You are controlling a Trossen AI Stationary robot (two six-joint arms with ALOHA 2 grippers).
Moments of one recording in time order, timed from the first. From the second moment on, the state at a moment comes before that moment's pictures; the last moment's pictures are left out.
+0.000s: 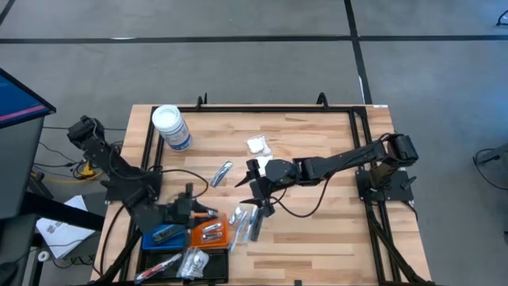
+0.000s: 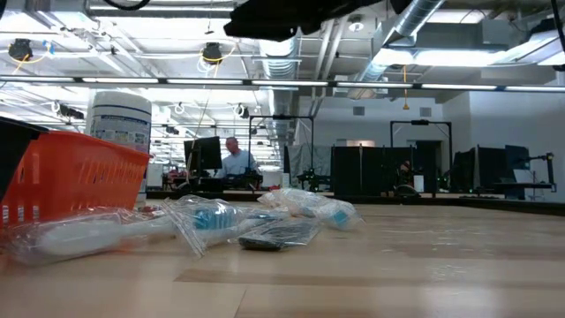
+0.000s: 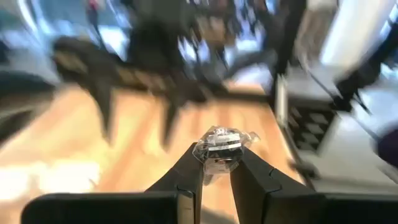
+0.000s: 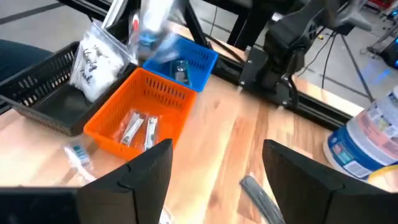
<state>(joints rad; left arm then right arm) -0.82 1.14 0.69 0.15 -0.88 -0.34 0.17 1.74 1.22 0.09 -0.05 -0.34</state>
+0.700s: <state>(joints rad) -0.51 1.53 1.11 -0.87 0.11 -0.85 0.17 1.65 1.22 -0.14 -0.05 -0.37</state>
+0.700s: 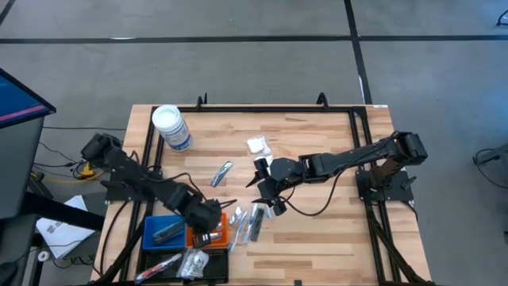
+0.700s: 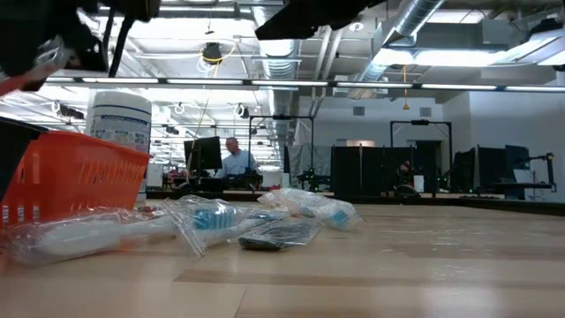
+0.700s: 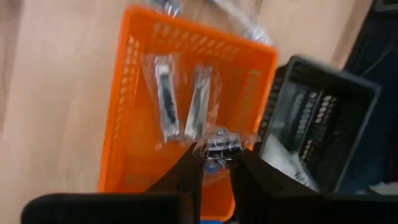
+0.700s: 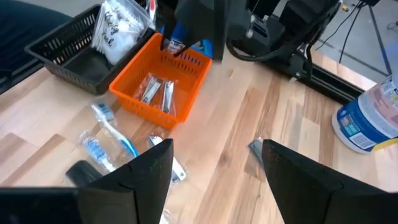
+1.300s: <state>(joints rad) -0.43 1.72 1.11 -0.87 0.17 -0.65 0.17 1.65 1.22 -0.17 -0.05 -0.38</state>
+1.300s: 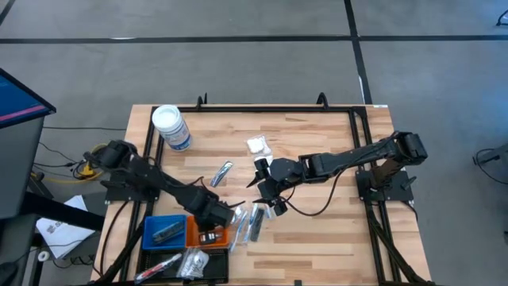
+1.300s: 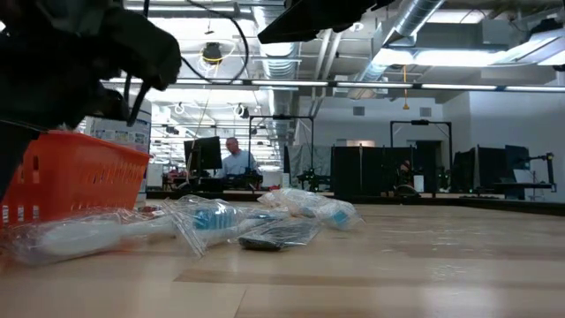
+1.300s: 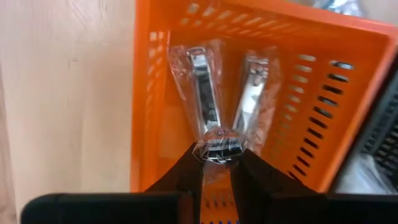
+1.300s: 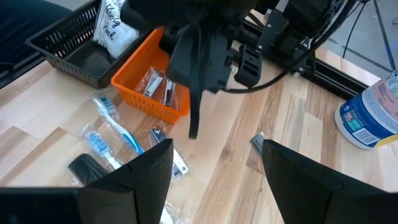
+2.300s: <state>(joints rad) -0.48 1.46 1.11 -0.85 -0.18 -0.72 0.17 1.53 1.20 -0.35 -0.55 -0.64</state>
